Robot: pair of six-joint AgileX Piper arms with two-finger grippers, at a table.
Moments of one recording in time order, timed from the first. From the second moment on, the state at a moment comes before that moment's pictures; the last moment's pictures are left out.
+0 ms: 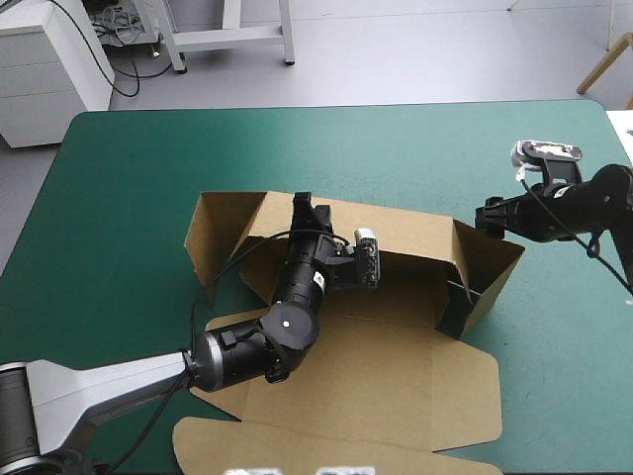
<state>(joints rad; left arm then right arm) -1.10 1.59 -1.06 1.60 0.80 -0.59 -0.08 1.38 -1.26 0.31 1.00 -0.22</state>
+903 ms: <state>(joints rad) -1.10 1.59 -1.06 1.62 0.86 -0.72 -0.08 1.34 -1.15 0.41 1.00 -0.33</state>
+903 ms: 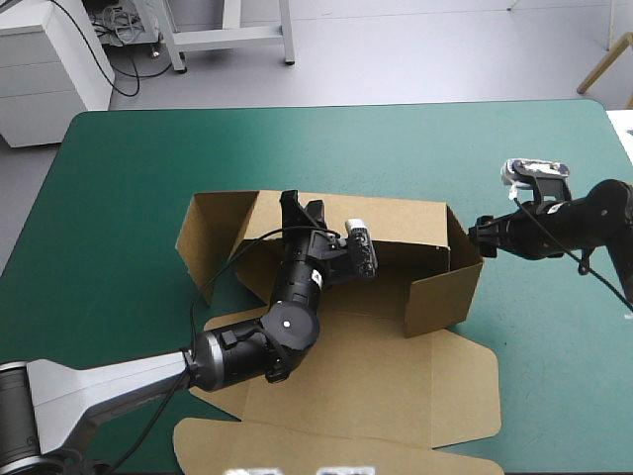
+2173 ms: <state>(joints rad) -1.10 1.58 -1.07 1.50 0.79 -0.36 0.05 1.02 -0.57 1.00 0.70 -1.19</state>
